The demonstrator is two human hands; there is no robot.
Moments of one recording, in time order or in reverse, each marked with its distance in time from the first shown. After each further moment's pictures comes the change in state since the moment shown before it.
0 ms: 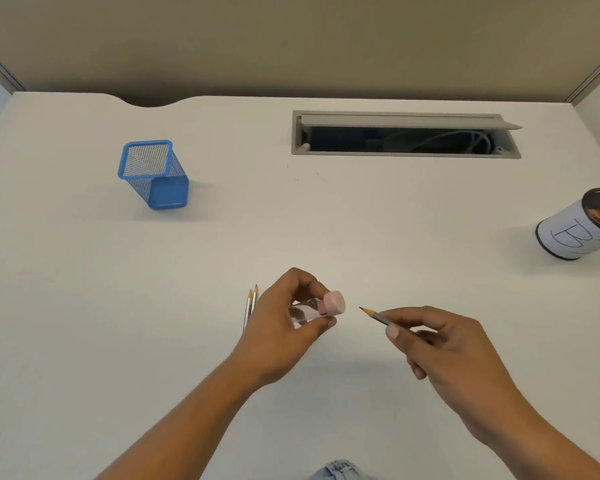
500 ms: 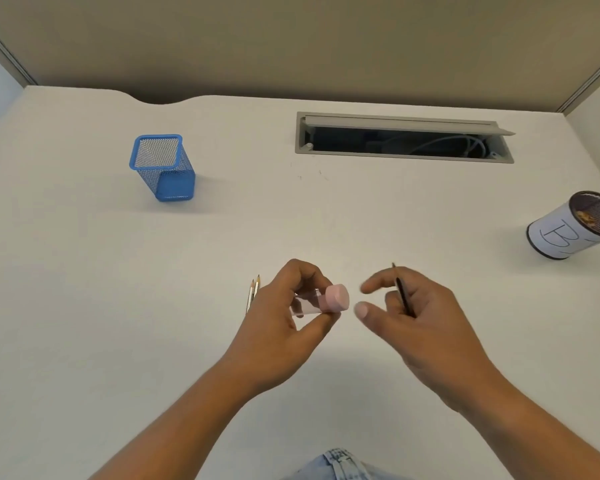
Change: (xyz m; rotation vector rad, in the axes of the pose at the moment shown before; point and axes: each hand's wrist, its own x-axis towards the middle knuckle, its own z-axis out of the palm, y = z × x) left_hand -0.032 0.034 -0.008 0.051 0.049 0.157; right_hand -0.006 -0.033 0.021 -0.076 -0.097 -0.204
